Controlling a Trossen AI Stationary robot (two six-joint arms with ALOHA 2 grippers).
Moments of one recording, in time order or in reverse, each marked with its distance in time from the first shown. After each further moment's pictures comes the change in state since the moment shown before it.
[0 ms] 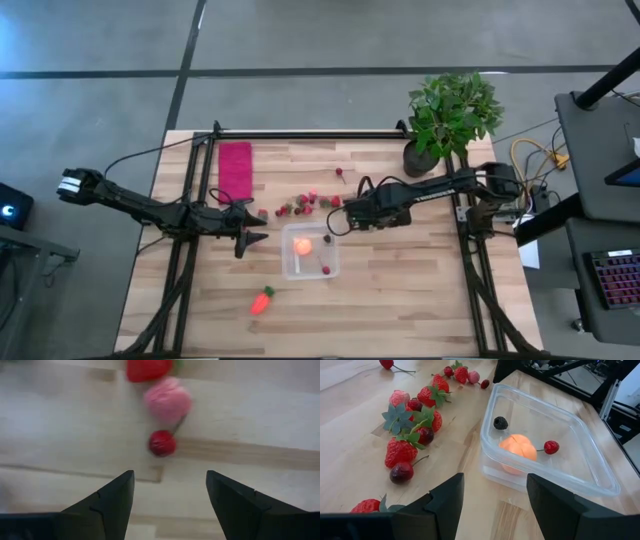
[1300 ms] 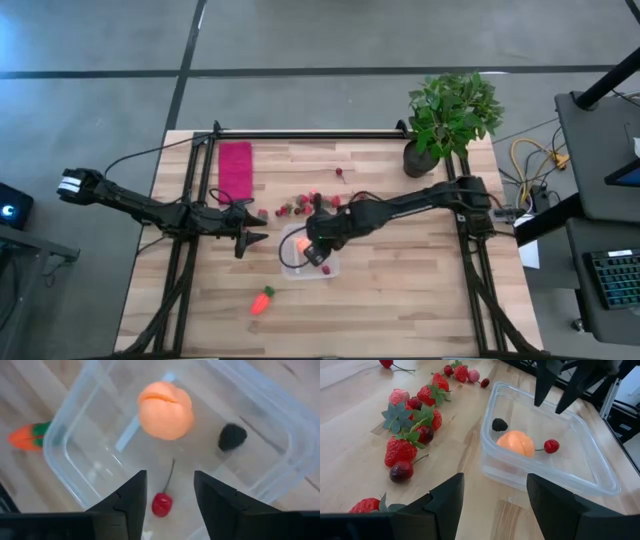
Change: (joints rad) left arm 0.000 0.003 0.000 0.000 0.002 0.000; right arm 0.155 0.242 0.471 0.184 -0.121 -0.502
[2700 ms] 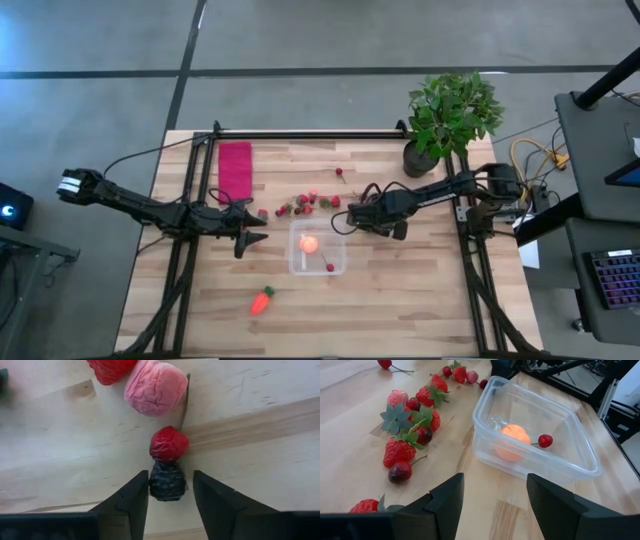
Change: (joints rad) left arm 0.000 -0.008 0.000 -0.003 0.005 0.003; right arm -0.138 -0.253 -0.613 0.082 0.121 0.889
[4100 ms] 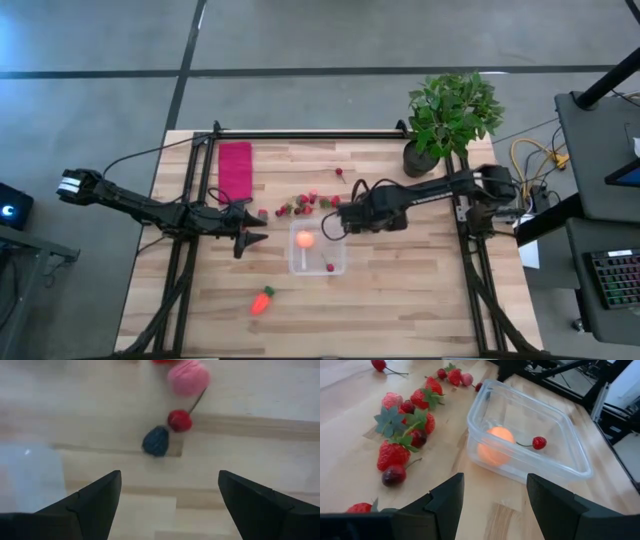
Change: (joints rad) left arm -0.001 -0.019 0.000 0.001 0.018 -0.001; right arm 0.021 0.038 0.262 -0.350 -0.021 -0.294
